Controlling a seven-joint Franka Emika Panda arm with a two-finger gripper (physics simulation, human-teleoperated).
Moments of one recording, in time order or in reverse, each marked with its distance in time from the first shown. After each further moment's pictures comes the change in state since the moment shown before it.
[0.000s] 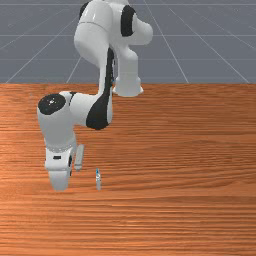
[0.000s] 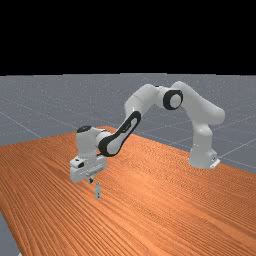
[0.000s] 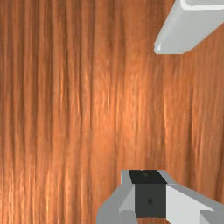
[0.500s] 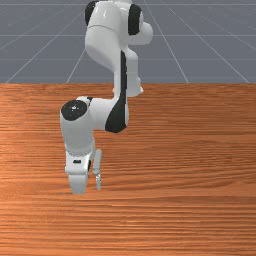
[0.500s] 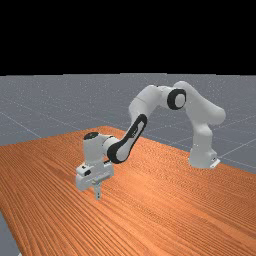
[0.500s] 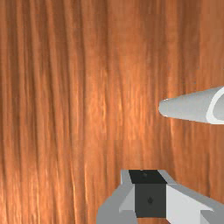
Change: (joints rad) arm 0.070 -0.015 0.005 -0.088 0.013 0.072 0.112
